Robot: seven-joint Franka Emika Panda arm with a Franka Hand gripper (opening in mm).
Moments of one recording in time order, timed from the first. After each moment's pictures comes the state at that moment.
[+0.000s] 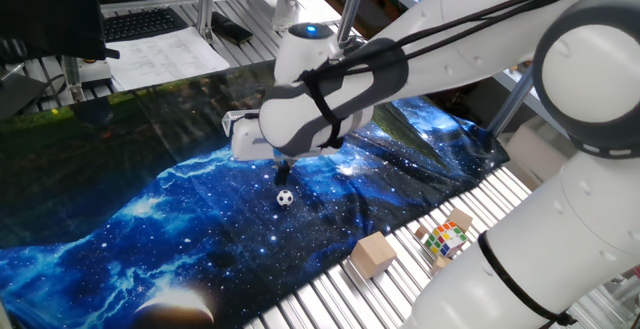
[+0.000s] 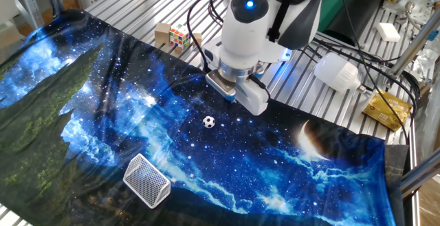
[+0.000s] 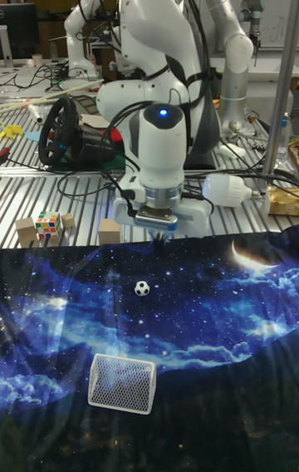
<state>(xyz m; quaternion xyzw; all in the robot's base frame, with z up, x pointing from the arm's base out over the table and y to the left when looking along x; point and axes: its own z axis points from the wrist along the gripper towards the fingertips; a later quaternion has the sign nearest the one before) 0.403 0.039 0.160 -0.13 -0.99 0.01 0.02</state>
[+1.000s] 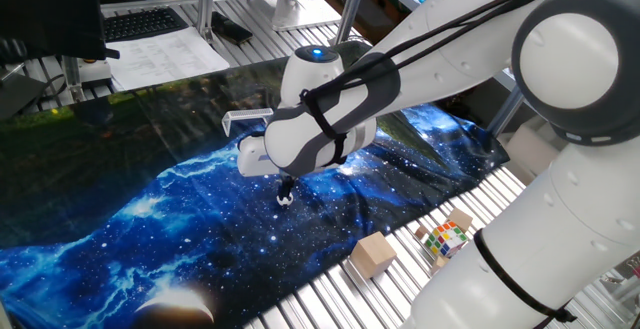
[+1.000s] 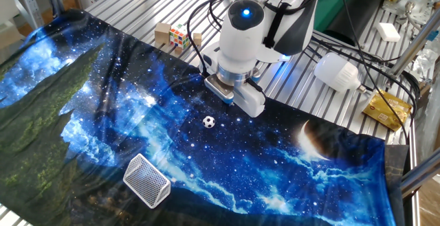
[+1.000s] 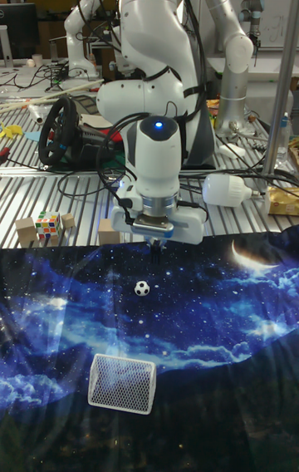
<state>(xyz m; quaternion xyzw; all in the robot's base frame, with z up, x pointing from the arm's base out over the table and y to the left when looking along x) 0.393 0.032 0.131 -0.12 -0.99 0.01 0.02</state>
